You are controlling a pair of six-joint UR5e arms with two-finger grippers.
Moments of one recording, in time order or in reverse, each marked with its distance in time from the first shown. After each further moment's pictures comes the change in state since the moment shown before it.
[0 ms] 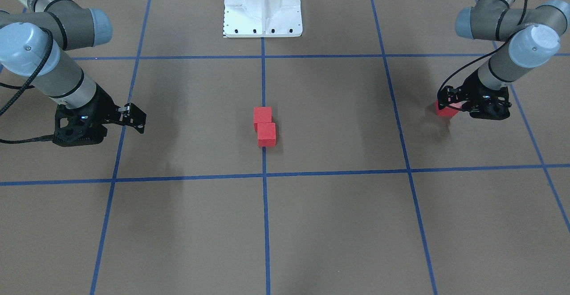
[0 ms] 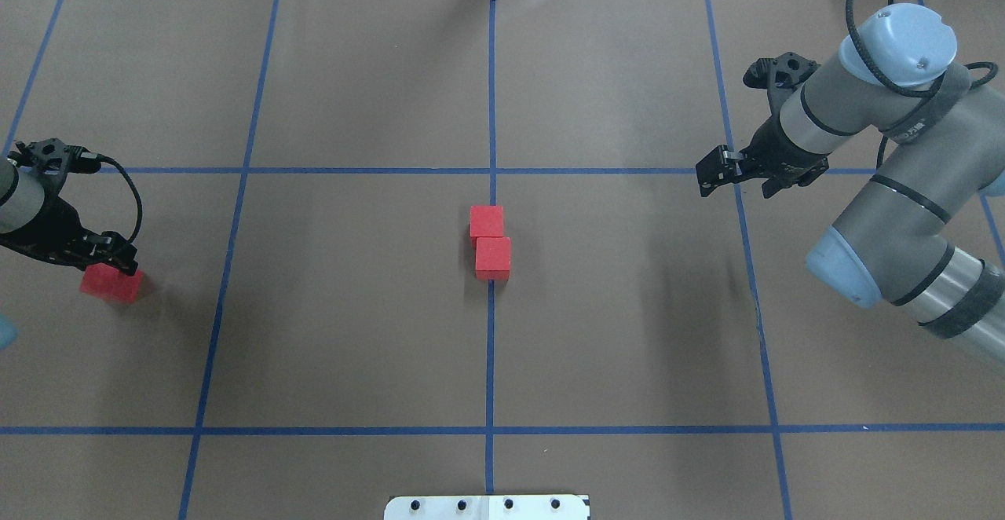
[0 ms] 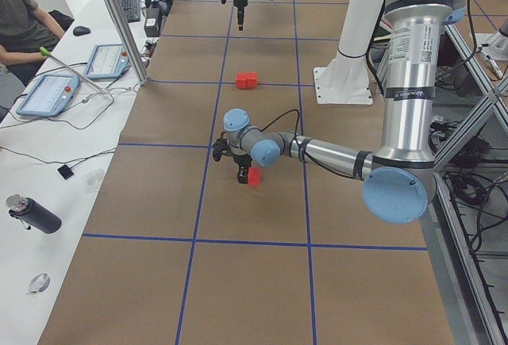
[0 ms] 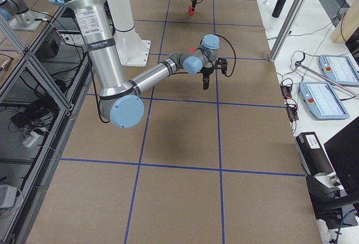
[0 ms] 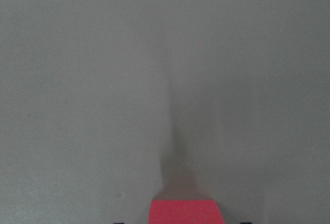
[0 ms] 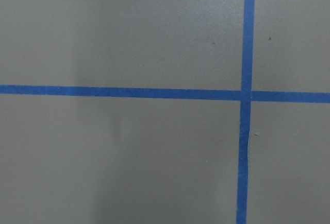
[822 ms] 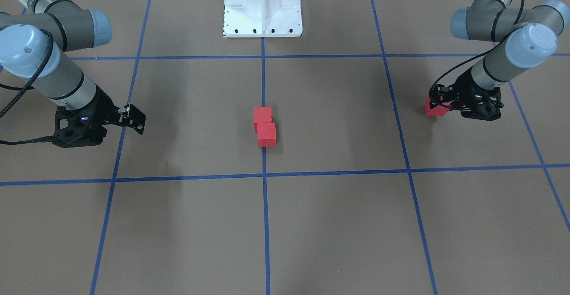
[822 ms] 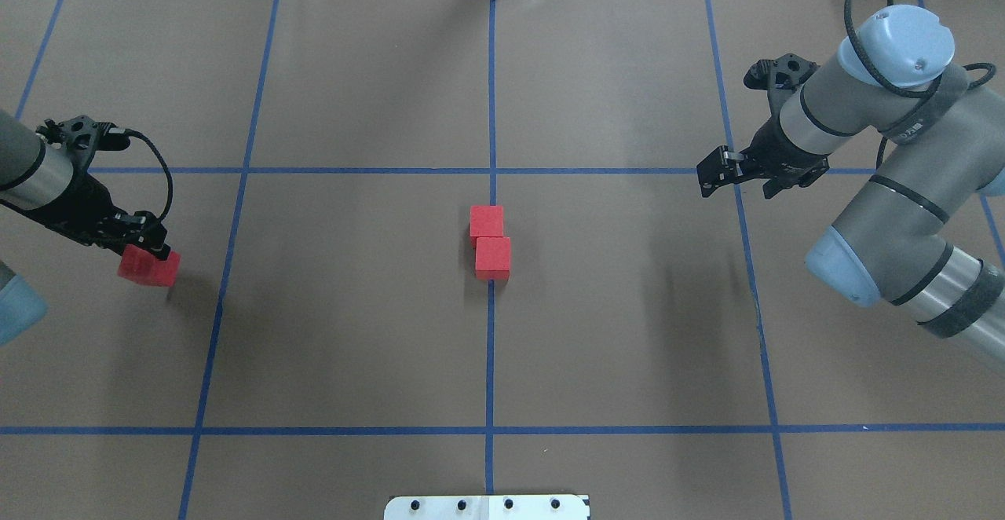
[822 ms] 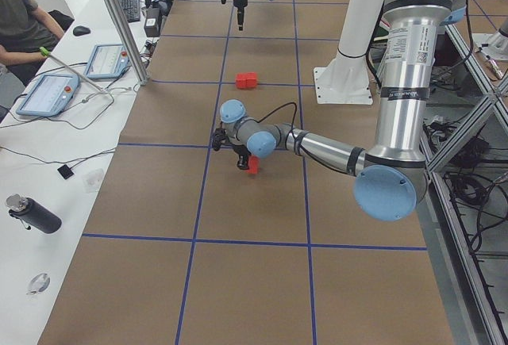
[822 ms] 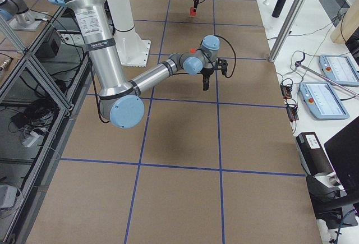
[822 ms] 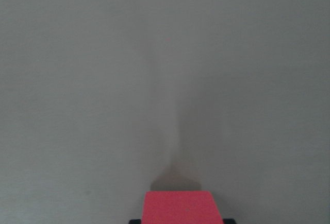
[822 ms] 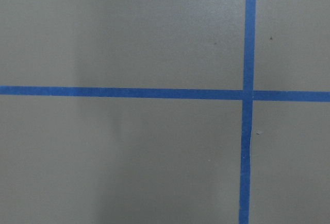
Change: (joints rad) left arm -0.009 -0.115 -0.042 0.079 -0.077 -0.113; right arm 0.000 0.000 -0.009 0.000 0.000 -0.001
